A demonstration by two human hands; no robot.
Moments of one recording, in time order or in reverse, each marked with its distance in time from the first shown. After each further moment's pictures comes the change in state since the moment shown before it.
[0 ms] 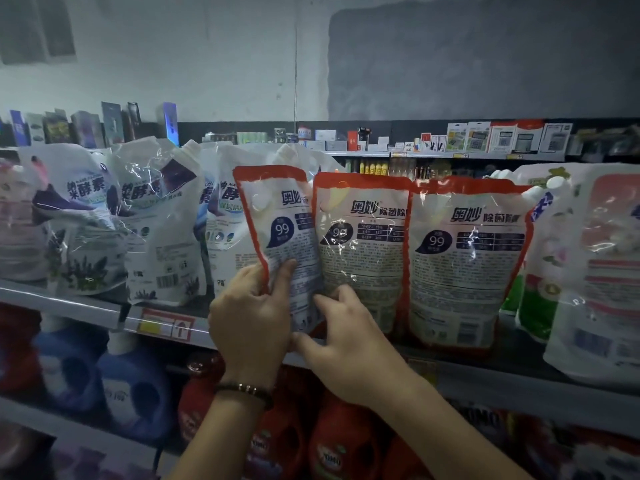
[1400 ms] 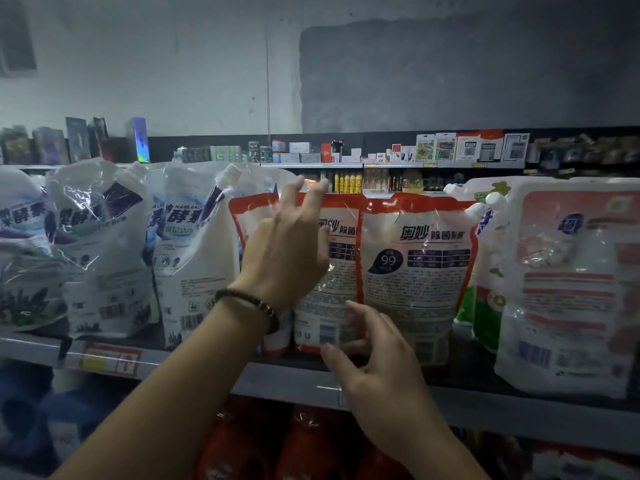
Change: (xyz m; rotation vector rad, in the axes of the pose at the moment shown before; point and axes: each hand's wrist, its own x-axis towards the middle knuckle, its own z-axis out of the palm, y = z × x) left_hand 0.068 0.108 0.064 0.150 -0.407 0.602; right_hand -0.047 0.042 -0.057 0.276 0.302 0.159
